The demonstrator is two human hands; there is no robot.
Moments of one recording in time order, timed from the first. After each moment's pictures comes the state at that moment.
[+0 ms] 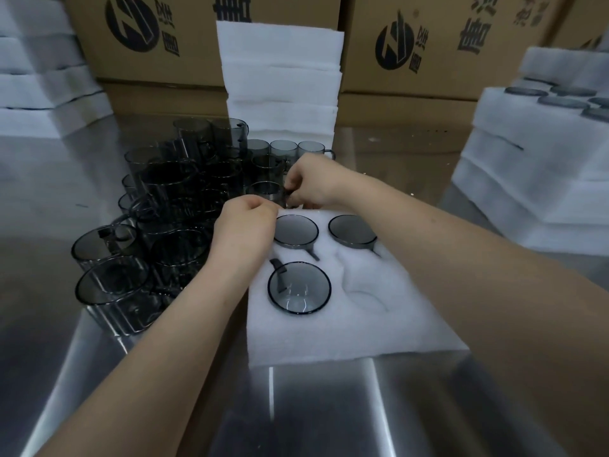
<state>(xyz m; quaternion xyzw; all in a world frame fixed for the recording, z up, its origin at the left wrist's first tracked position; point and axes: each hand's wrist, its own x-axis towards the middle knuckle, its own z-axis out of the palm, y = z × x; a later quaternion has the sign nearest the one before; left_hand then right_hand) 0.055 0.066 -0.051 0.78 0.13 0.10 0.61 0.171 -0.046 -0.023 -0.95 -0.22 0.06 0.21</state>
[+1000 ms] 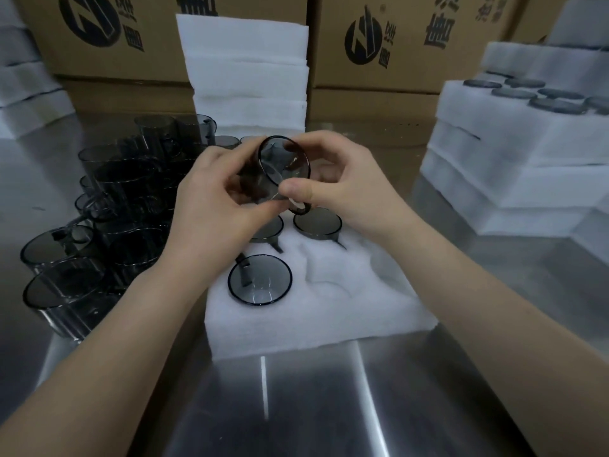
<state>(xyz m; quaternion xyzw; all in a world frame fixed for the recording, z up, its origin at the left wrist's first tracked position) 0.041 0.058 -0.038 0.80 -0.14 0.27 0.51 0.079 -0.114 -0.019 -0.76 -0.29 -0.08 0.58</state>
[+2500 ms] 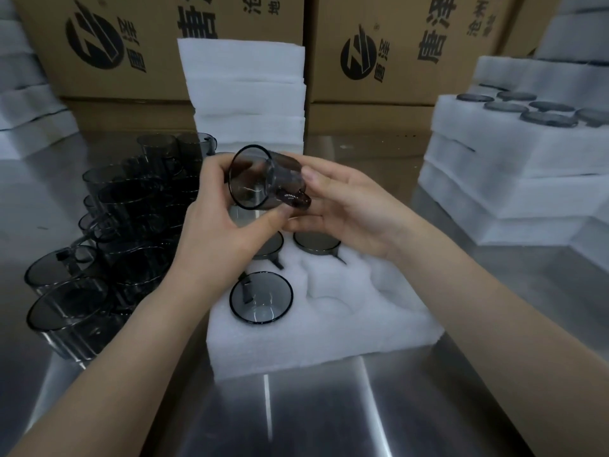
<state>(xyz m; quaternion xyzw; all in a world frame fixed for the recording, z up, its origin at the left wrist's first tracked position) 0.044 0.060 -0.046 0.77 -0.16 0.26 0.56 0.083 -0.119 -0.015 -0.61 -0.25 0.17 0.73</state>
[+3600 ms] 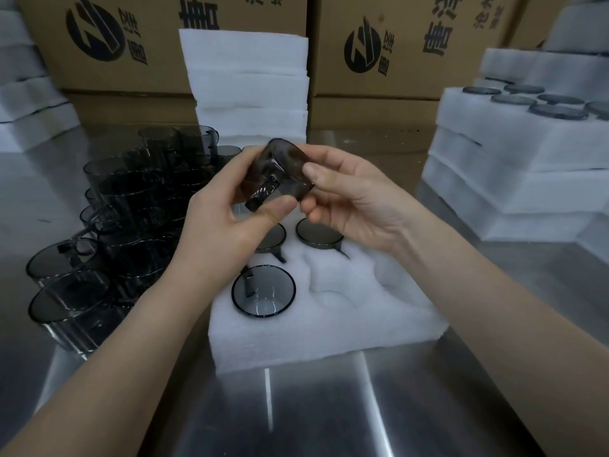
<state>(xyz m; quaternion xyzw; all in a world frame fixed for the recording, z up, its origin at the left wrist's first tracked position) 0.039 0.059 -0.040 0.78 -0.21 0.25 0.54 0.079 -0.116 -0.012 -0.55 -0.23 0.17 0.78</state>
